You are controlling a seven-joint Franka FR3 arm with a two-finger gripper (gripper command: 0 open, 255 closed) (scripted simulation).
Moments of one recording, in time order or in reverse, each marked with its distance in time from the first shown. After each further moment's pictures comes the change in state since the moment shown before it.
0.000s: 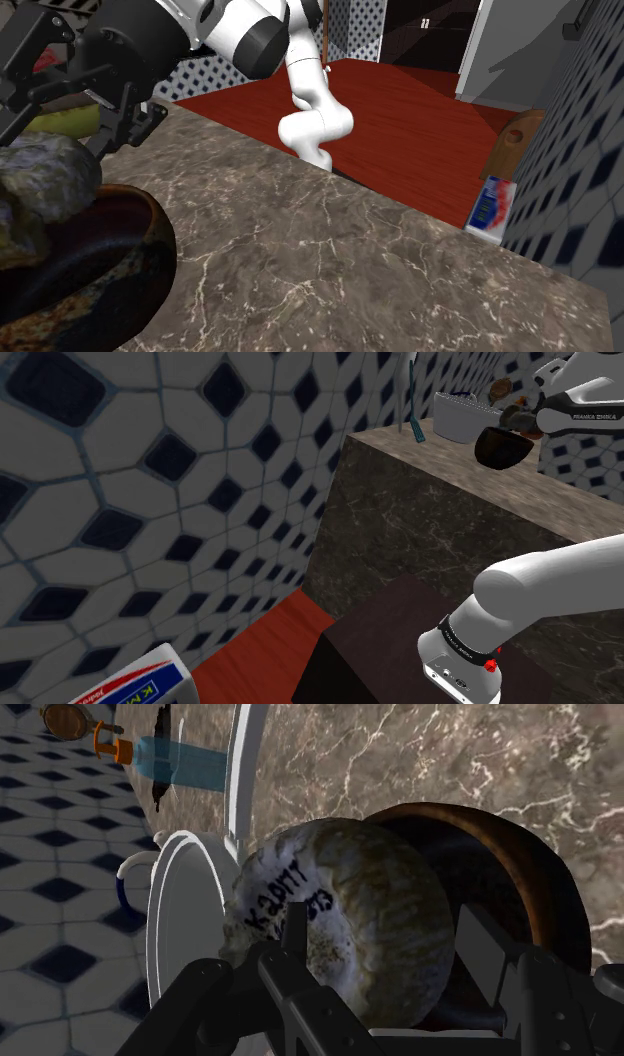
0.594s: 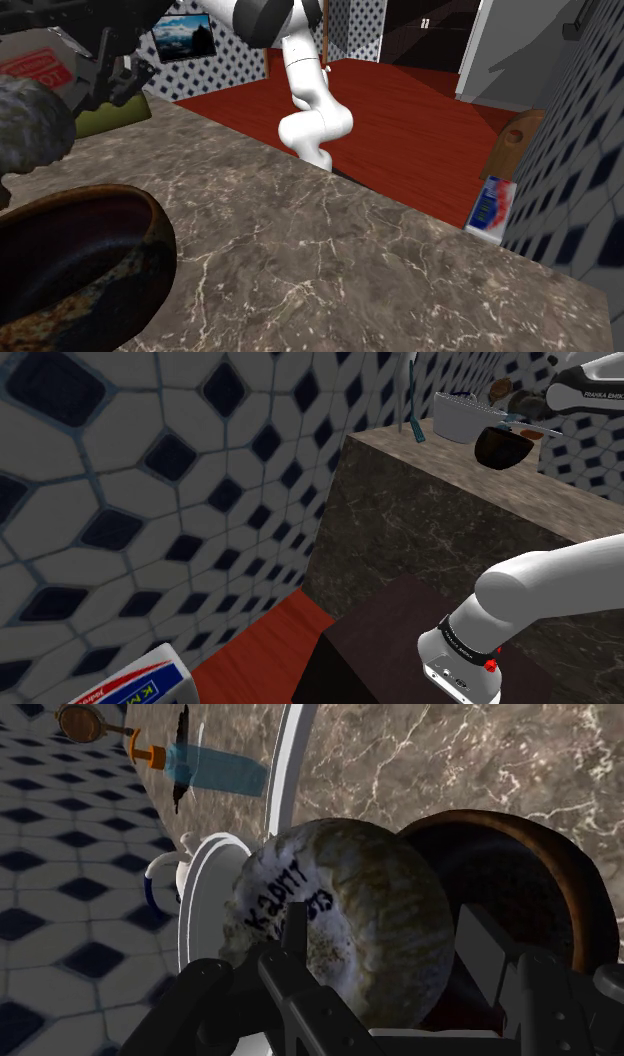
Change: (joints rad) arm 0.041 0.002 0.017 0.113 0.076 -0.100 -0.081
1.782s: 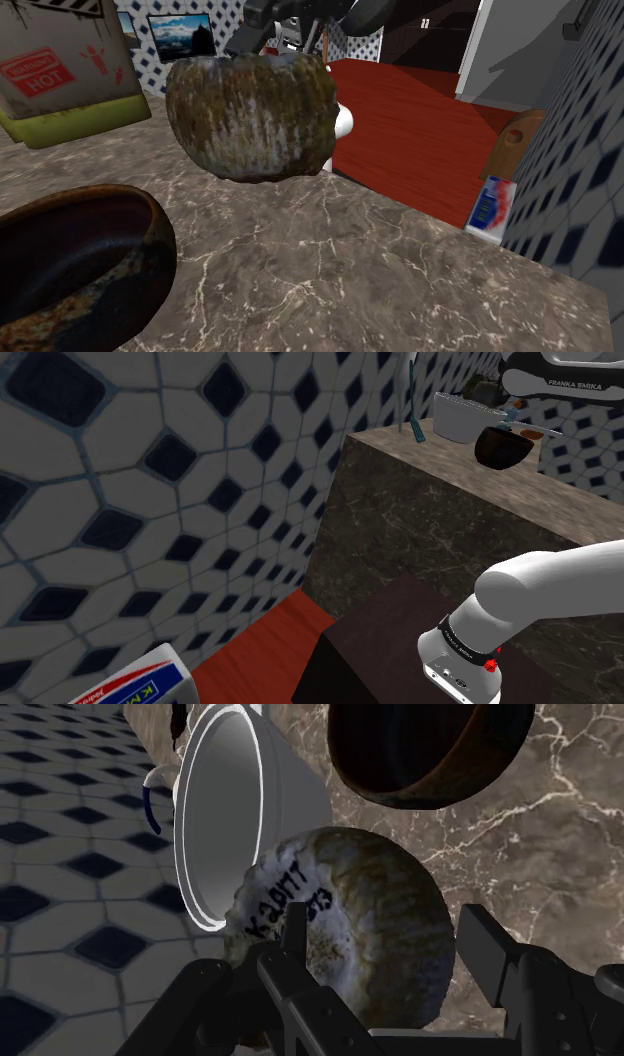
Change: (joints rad) arm -0.008 -0.061 0.392 -0.091 -0.033 -0.263 0.304
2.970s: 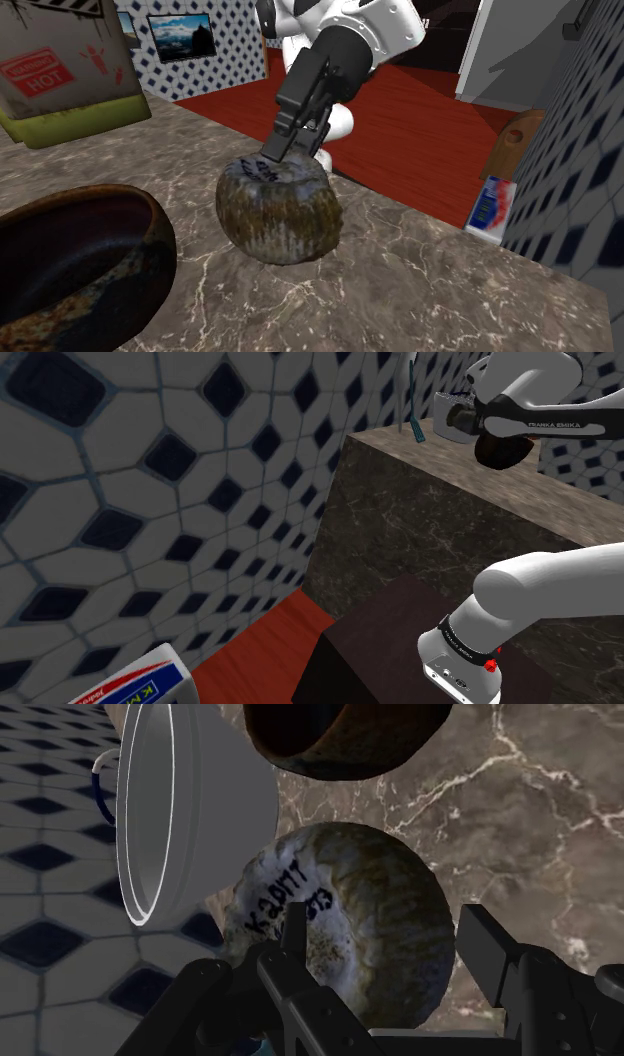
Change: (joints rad) arm -0.038 -0.027 0.009 -0.221 -0.113 0.123 0.183
